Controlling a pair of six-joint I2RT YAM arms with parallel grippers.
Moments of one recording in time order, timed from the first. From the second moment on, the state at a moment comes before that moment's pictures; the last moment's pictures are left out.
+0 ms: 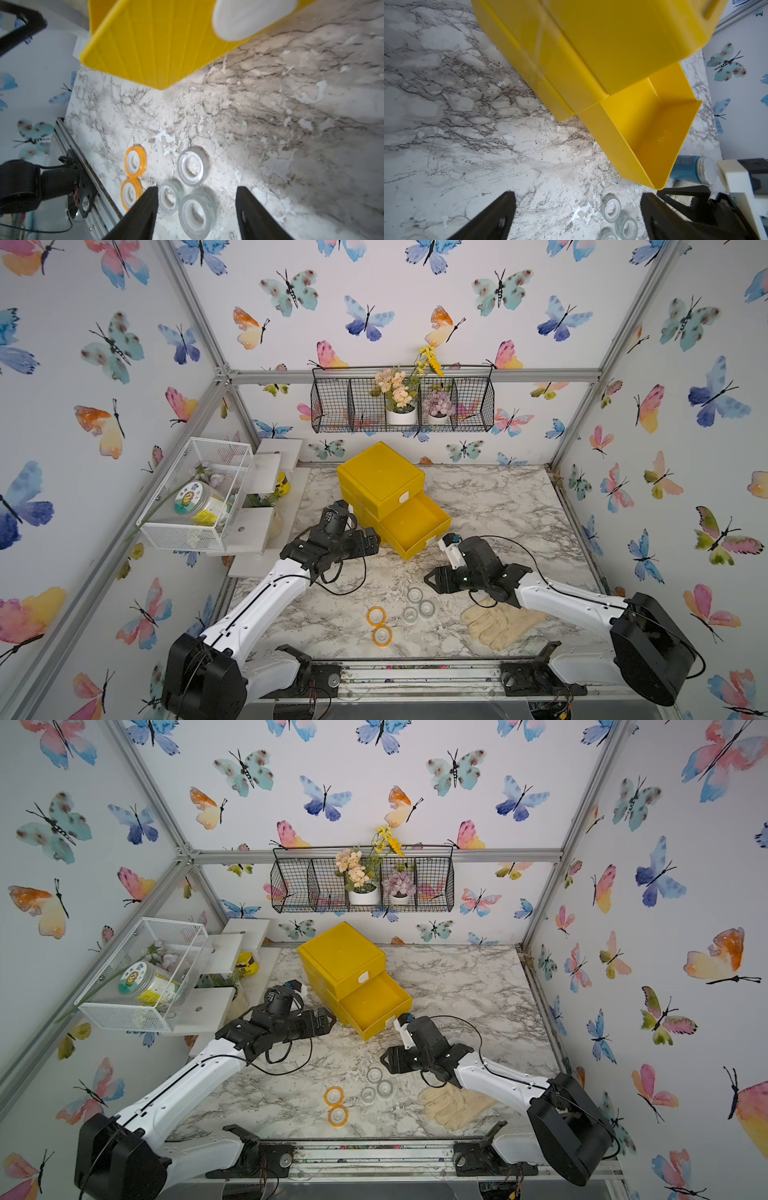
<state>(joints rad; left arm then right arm) -0.45 1.18 0.90 -0.51 0.14 -0.55 0.79 1.32 0.67 -0.19 -0.26 0.49</state>
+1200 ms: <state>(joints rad) -0.45 1.19 0.88 -0.51 0.14 -0.55 1.07 1.62 0.85 -0.50 0.07 0.36</state>
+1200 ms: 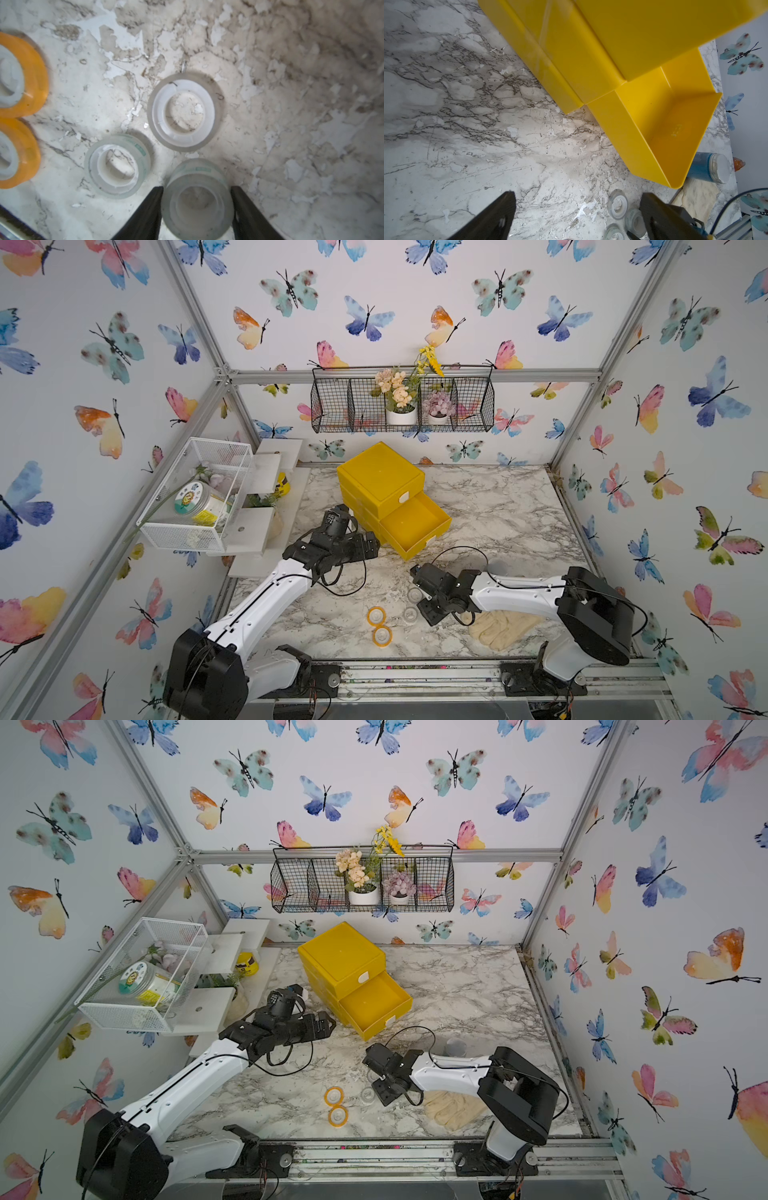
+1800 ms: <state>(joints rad) -0.45 1.20 0.88 -0.51 0.14 -0.55 1.06 1.34 0.87 -0.52 0.09 0.38</state>
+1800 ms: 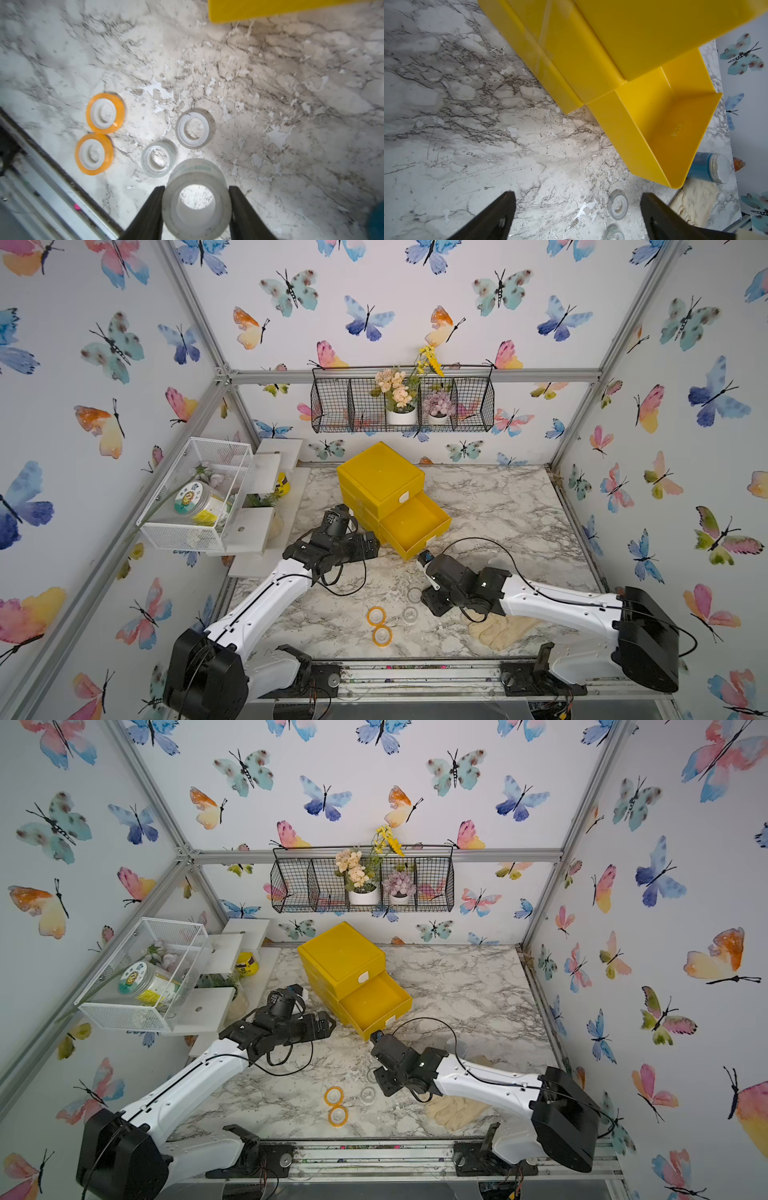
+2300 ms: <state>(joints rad) -0.45 1.20 0.87 -0.51 0.14 -0.54 0.71 1.53 1.22 -0.46 0.08 0.24</state>
